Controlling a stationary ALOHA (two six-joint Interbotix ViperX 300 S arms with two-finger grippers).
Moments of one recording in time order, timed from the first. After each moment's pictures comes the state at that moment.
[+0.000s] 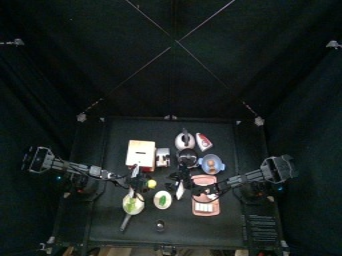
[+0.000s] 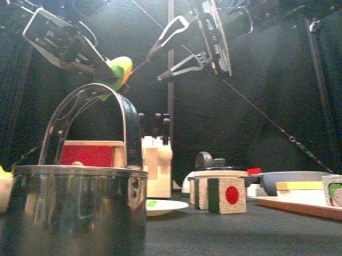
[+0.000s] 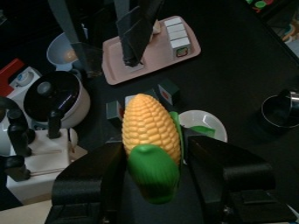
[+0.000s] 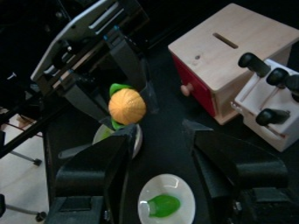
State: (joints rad) left arm -0.11 -0.40 0.91 1.53 0.04 -1.29; right arm 0.20 -0.05 0.53 -1.75 0.45 2.38
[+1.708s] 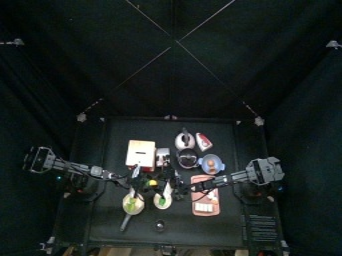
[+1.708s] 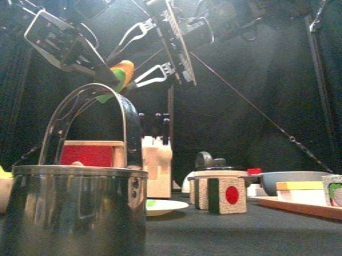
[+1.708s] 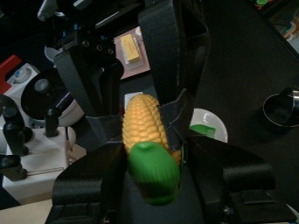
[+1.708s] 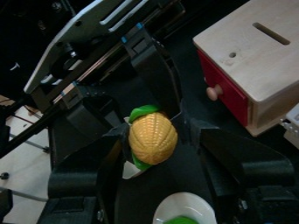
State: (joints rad) left arm -0.11 -0.39 0.90 1.52 0.04 -1.29; right arm 0.13 0.13 0.35 -1.76 0.31 2.37
